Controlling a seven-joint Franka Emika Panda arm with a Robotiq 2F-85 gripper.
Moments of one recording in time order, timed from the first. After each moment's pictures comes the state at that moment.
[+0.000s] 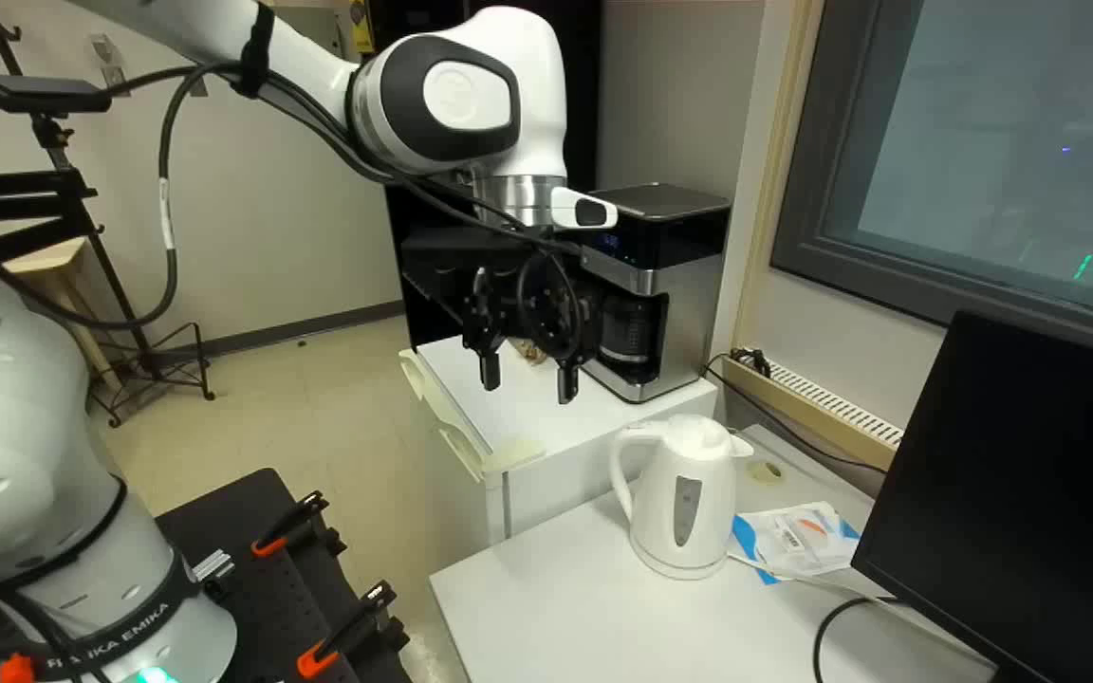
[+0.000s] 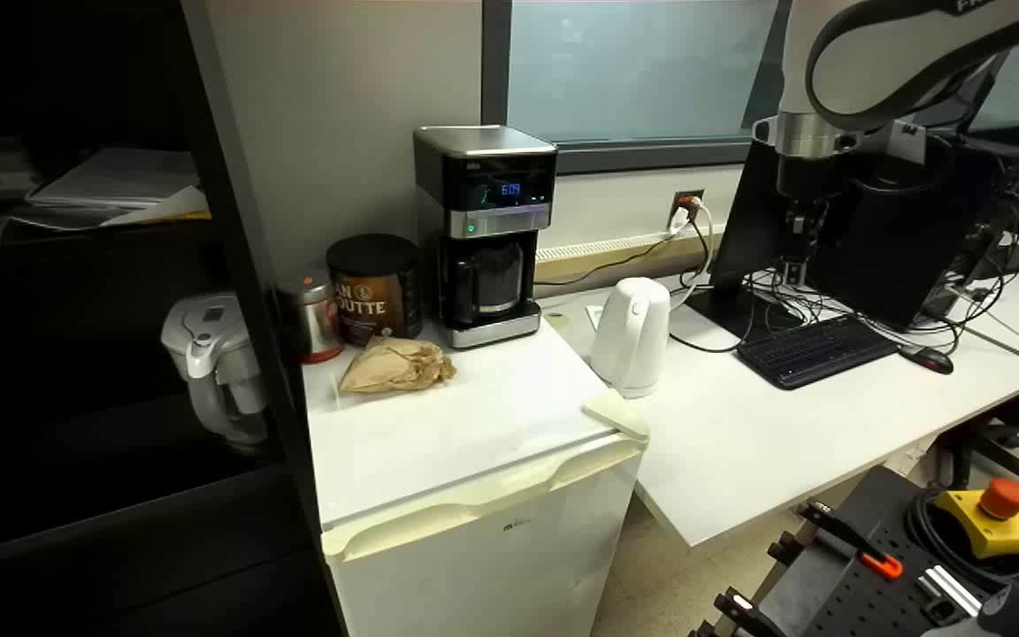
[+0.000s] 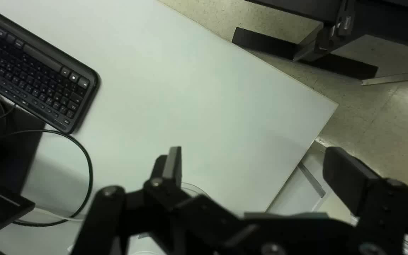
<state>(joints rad) -0.12 -0.31 -0.16 -2.42 -0.35 2.00 -0.39</state>
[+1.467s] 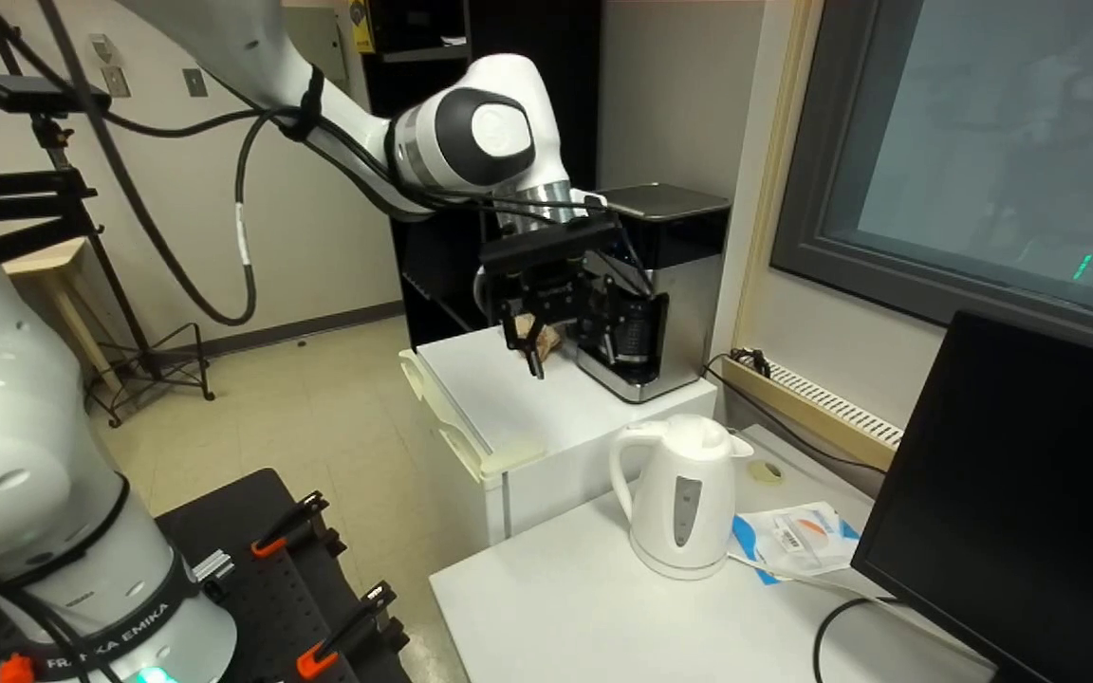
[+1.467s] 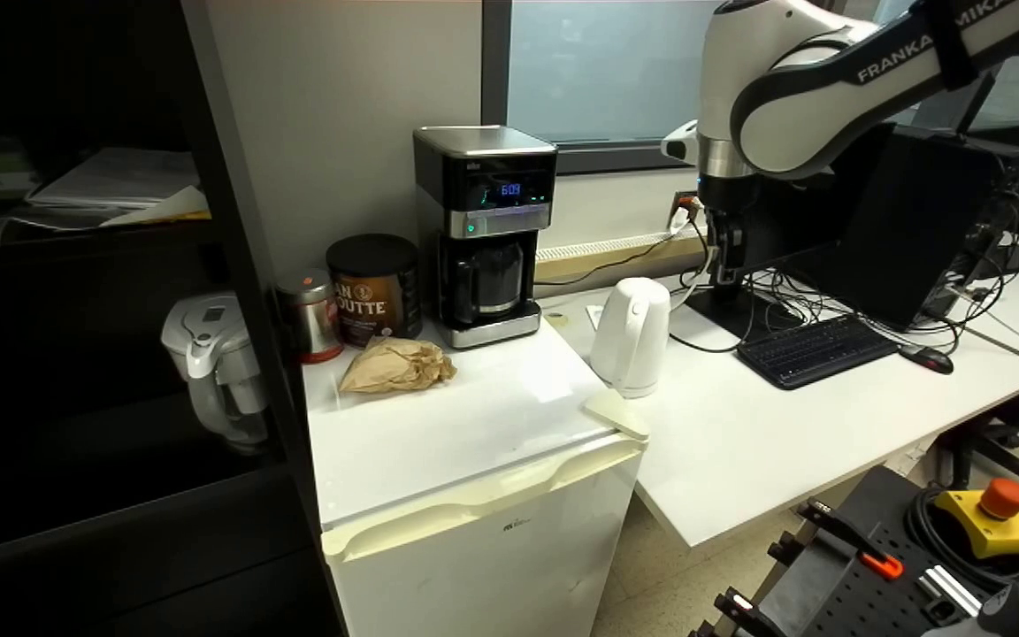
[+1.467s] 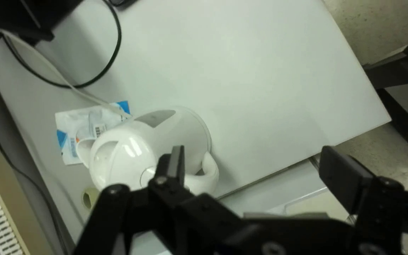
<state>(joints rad) -0.05 -0.12 -0.10 -2.34 -0.50 2.24 -0.66</state>
